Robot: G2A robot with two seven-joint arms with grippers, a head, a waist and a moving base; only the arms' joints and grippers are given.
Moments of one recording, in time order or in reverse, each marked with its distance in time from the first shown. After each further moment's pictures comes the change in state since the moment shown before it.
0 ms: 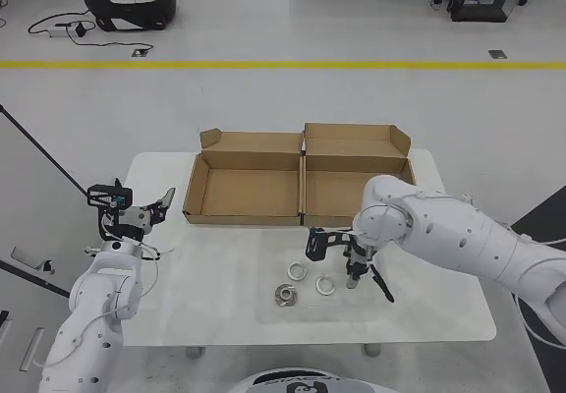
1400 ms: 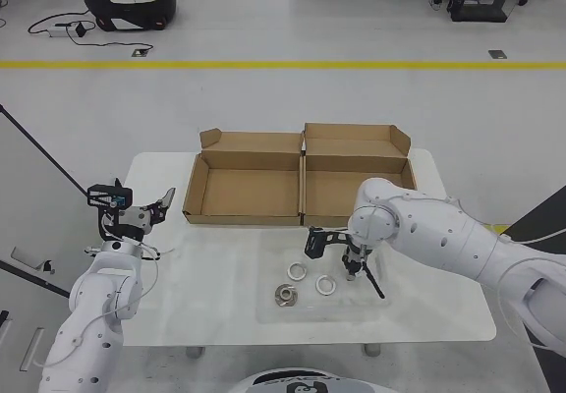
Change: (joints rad) left arm 0.000 0.000 0.000 0.000 0.000 0.000 0.000; right arm -0.031 -0.072 0.000 0.132 -0.057 0.001 0.001
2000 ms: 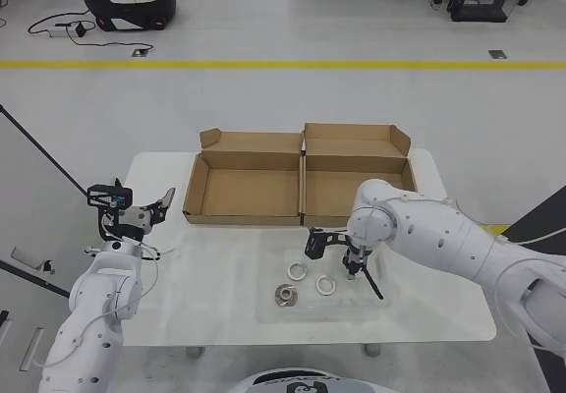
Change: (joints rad) left arm 0.000 0.000 0.000 0.000 0.000 0.000 0.000; right arm -0.008 -0.010 0.000 0.015 -0.012 0.009 0.009
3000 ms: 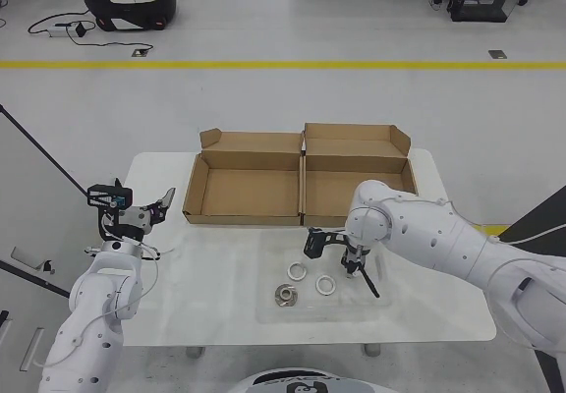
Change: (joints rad) left arm 0.000 0.000 0.000 0.000 0.000 0.000 0.000; right arm -0.012 -0.034 0.000 0.065 -0.020 -0.015 -0.015
